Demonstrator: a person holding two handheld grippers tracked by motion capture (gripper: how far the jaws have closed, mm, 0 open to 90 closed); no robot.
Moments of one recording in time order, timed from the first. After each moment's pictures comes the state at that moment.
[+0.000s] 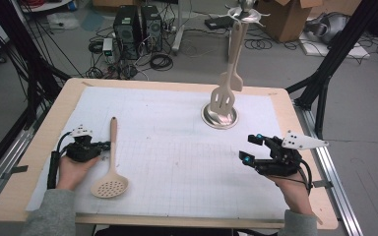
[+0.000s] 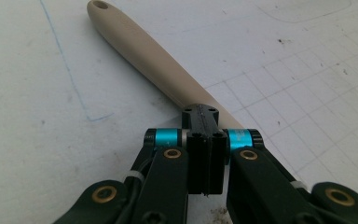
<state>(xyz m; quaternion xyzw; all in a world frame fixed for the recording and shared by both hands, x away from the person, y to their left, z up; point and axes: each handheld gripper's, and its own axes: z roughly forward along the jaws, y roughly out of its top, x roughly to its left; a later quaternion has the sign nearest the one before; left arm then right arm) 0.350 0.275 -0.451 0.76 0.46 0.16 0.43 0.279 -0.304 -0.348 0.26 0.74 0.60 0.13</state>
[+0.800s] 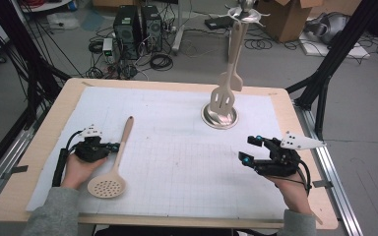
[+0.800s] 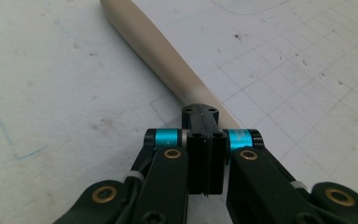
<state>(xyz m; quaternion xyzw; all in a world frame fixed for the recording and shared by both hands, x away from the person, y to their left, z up) 0.355 0.253 -0.451 0.79 0.41 0.13 0.43 0.281 -0.304 -0.354 0.27 0.75 0.60 0.13</state>
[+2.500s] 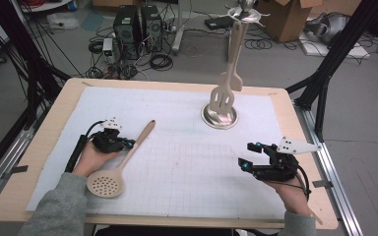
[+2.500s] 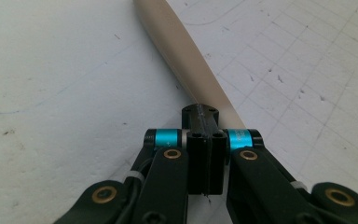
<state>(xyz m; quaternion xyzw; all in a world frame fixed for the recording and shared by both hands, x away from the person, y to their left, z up) 0.390 0.217 -0.445 0.85 0.33 0.08 0.41 0.275 -0.305 -0.369 0.30 0.76 0.57 0.12</state>
